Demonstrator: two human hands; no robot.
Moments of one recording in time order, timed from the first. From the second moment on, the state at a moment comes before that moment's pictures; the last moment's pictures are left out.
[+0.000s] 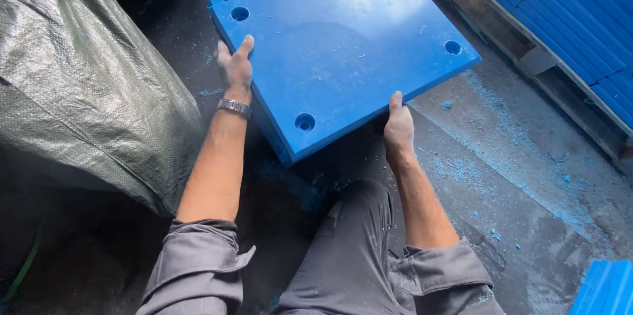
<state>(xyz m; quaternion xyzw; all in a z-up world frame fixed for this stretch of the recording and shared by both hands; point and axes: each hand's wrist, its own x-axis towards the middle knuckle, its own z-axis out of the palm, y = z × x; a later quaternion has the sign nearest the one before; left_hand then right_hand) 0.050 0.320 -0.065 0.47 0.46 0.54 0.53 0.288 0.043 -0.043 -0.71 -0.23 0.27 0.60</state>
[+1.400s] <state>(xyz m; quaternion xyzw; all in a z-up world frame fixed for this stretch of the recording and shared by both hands) 0.114 -0.264 0.086 0.73 -0.25 0.21 0.60 0.492 -0.357 -0.137 -0.69 0.15 0.19 0.68</state>
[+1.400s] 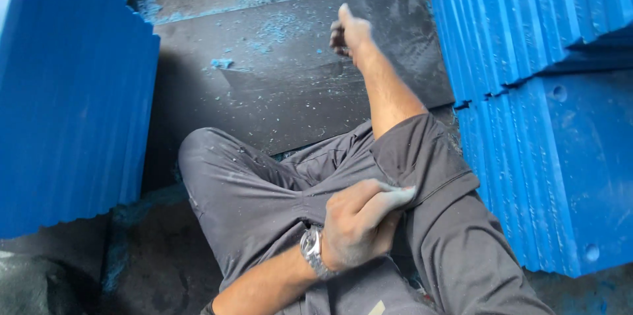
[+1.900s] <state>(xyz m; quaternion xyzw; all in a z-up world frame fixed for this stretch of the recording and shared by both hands) 0.068 -0.331 0.060 0.72 -0.44 0.13 0.52 0.586 -0.487 -0.141 -0.89 0.12 -0.11 0.41</state>
